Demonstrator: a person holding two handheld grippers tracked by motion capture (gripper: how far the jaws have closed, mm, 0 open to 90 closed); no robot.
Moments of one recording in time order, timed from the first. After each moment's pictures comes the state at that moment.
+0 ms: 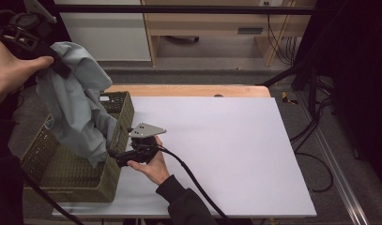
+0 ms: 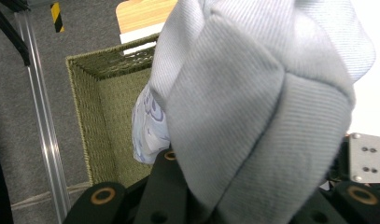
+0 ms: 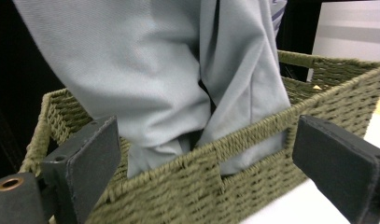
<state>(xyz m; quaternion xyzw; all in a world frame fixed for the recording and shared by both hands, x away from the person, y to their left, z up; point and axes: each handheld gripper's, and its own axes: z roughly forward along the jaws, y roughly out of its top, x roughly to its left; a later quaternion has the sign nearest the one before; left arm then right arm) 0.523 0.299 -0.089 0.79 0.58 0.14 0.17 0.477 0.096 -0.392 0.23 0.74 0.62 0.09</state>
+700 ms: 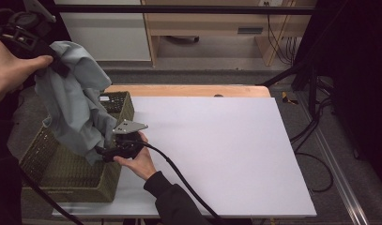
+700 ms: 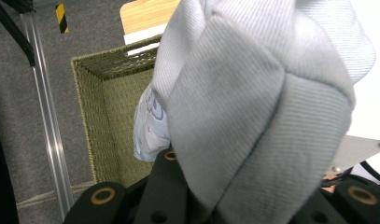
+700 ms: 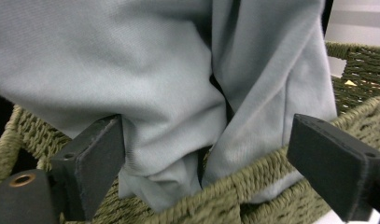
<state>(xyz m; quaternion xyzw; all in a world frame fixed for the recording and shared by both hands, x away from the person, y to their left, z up) 0.523 0.299 -0.087 0.79 0.58 0.14 0.16 0.496 0.142 -0.402 0.23 0.76 0.61 0.08</state>
